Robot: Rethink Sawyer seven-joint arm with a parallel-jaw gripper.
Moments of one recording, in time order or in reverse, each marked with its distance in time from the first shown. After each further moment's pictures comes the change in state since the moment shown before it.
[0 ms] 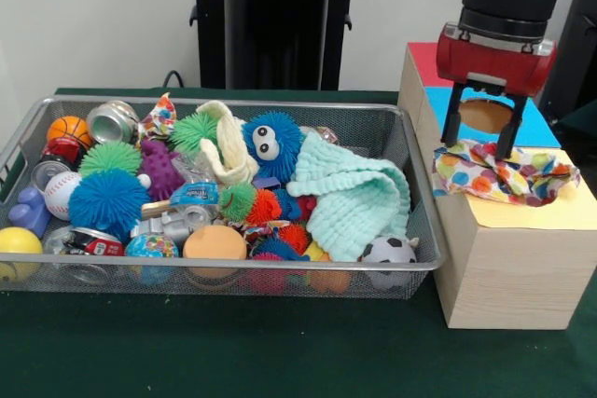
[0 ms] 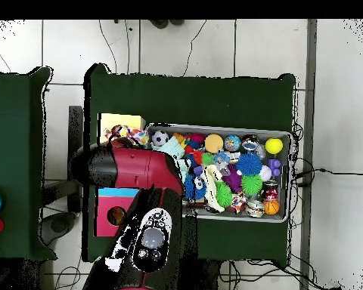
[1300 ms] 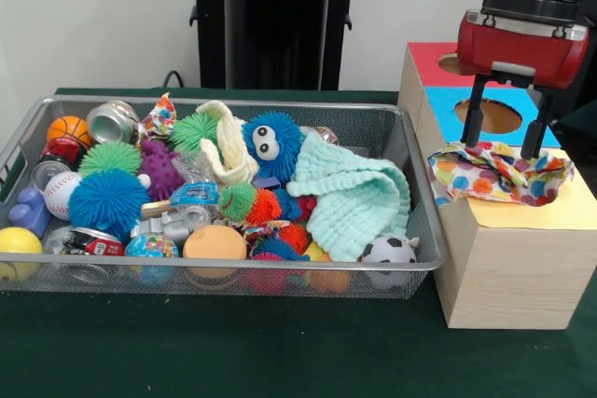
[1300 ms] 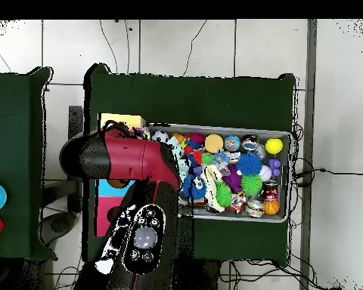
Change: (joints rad) arm 0.019 0.005 -0.032 -0.082 0.000 0.000 0.000
